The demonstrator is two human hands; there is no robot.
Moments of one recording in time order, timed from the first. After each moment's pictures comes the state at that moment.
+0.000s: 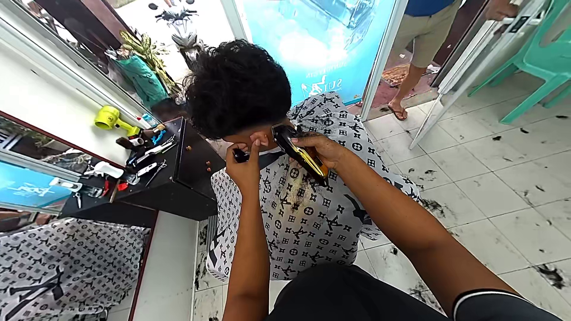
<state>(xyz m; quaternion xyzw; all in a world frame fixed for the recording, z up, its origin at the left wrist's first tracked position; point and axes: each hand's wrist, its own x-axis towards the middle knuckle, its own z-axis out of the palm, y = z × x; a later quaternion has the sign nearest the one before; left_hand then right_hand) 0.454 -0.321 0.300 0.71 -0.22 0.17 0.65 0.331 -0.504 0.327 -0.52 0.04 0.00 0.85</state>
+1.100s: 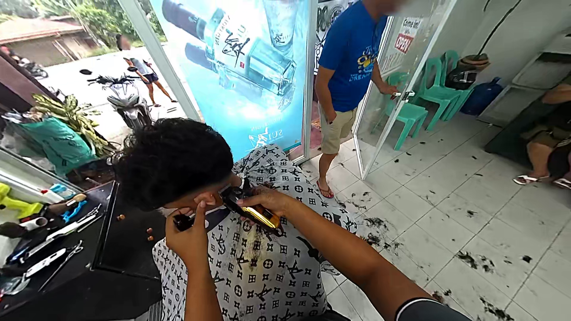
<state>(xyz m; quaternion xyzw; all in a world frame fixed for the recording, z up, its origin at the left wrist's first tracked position) 0.450 -0.321 0.305 0.70 -0.23 0.18 0.64 0.323 -0.502 0.330 -0.54 0.05 0.01 0.84</state>
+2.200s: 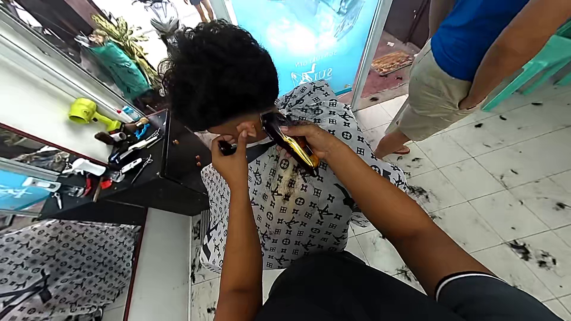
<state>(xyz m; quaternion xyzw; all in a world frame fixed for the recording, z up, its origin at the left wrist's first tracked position) 0.454 -0.316 0.299 0.72 -0.23 0.18 0.64 0.327 -0.500 0.328 -0.51 0.05 -0.02 0.86</state>
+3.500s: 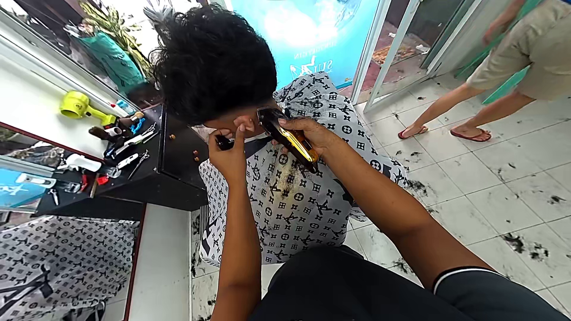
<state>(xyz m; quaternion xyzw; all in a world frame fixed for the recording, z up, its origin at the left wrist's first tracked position) 0.456 -0.318 0.297 0.70 -0.23 0.18 0.65 0.330 -0.495 0.324 -0.47 0.05 -0.01 0.88</state>
